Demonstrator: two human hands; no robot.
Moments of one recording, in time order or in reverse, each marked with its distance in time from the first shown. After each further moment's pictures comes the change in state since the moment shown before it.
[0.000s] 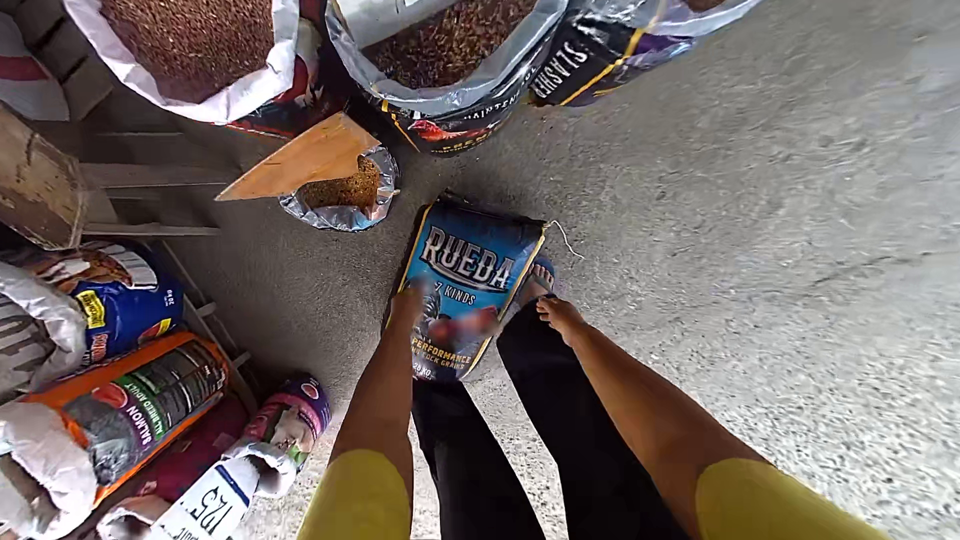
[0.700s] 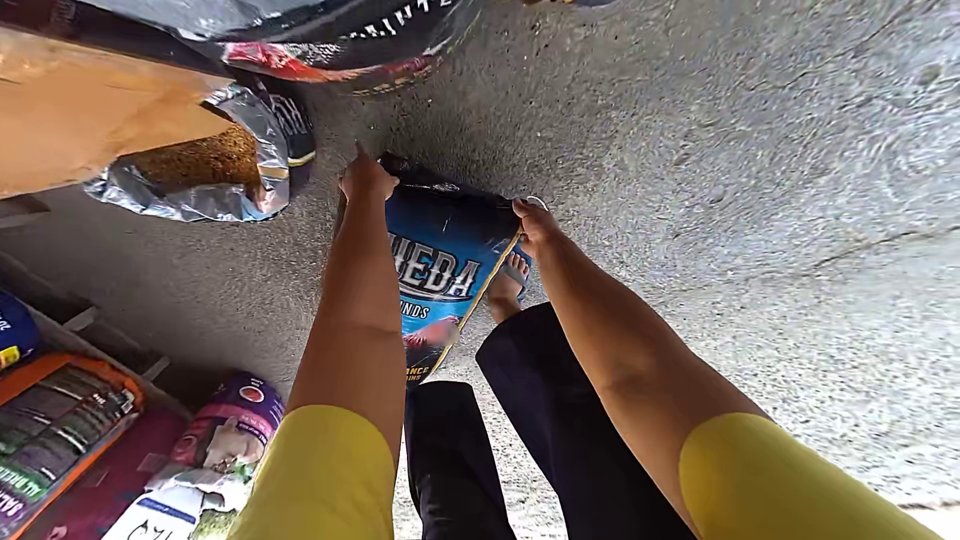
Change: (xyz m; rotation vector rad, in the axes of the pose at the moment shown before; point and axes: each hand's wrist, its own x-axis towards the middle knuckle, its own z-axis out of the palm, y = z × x) left_hand 0.233 0.179 -0.027 0.222 0.197 -0.080; right_hand 0.204 -0.098 -0.040 0.495 0.145 0.001
